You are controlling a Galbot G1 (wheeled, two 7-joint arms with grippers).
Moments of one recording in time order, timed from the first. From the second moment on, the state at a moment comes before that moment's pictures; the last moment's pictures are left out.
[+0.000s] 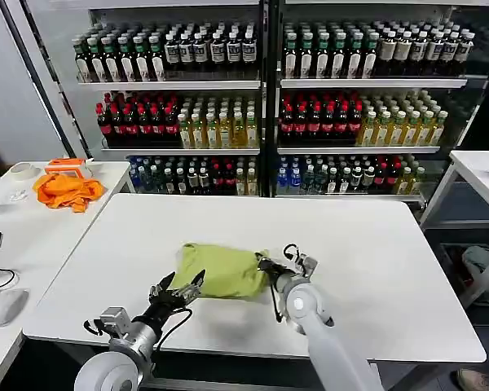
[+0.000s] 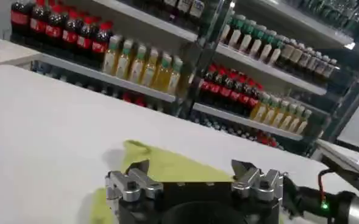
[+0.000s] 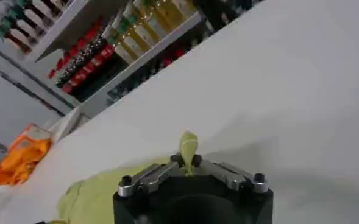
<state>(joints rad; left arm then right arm) 1.36 -1.21 -0.42 -2.07 -0.72 0.41 -0.10 -0.83 1.41 0.15 1.53 0.99 -0.47 0.36</state>
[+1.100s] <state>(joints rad) 1.35 -1.20 -0.41 -2.09 -0.69 0.41 -0.10 -0.75 1.11 0.23 1.50 0.52 -0.38 0.14</state>
